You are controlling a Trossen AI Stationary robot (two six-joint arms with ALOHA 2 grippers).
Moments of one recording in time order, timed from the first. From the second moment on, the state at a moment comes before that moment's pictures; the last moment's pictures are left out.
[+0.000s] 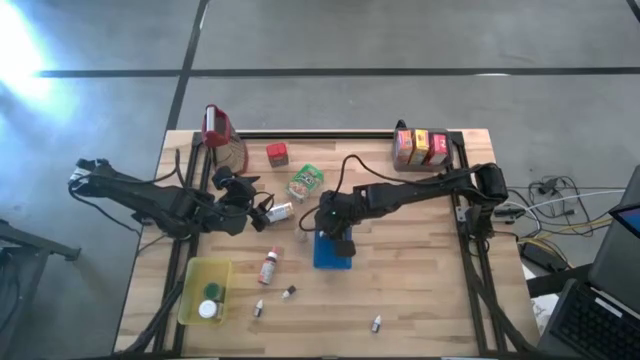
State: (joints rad) left arm -0.29 1.01 0.88 -0.63 -0.94 -0.51; right arm 0.02 1.87 1.36 -0.45 -0.14 -0.09
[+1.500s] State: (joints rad) left arm -0.29 1.01 0.88 -0.63 -0.94 -0.51; right arm 0.02 1.87 1.35 -0.41 -0.13 -0.06
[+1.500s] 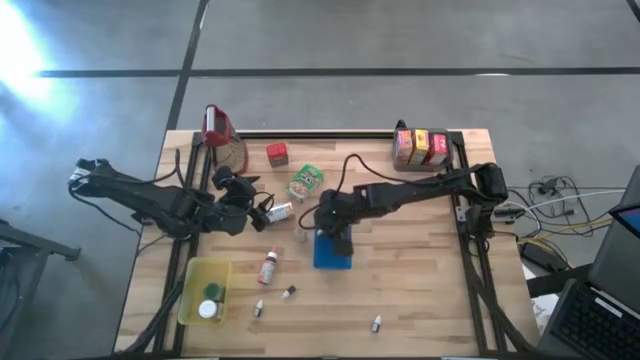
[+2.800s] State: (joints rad) left arm -0.29 1.01 0.88 -0.63 -0.94 -0.51; right arm 0.02 2.04 1.50 -0.56 -0.14 -0.06
